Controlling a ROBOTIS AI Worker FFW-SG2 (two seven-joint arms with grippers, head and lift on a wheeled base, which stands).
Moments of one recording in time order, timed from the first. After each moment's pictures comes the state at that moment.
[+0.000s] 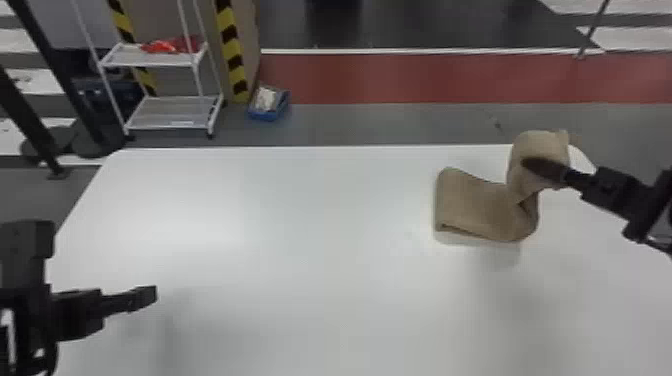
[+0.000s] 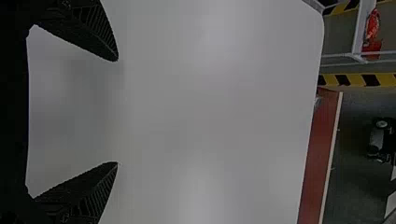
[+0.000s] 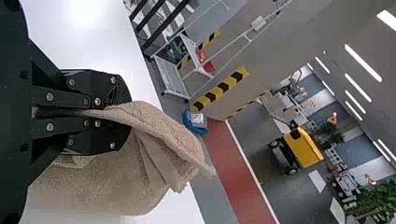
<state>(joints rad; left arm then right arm) 0.18 0.18 0.39 -2.13 0.05 1.29 -0.39 -0.35 -0.10 -0.50 -1.62 -0.11 1.07 0.77</state>
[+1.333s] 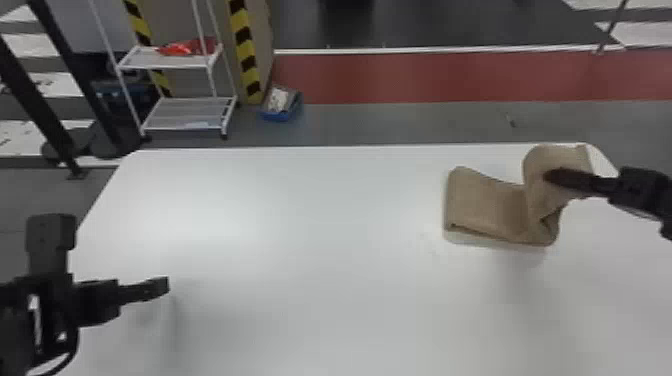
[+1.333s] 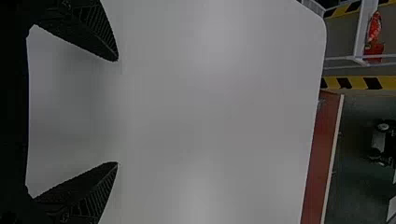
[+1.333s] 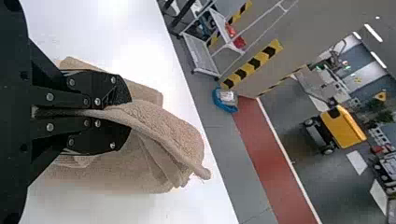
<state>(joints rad) 0.13 0.21 0.38 -2.01 0.05 1.23 -0.39 -0.38 -0.14 -0.44 -1.68 0.03 1.30 0.77</state>
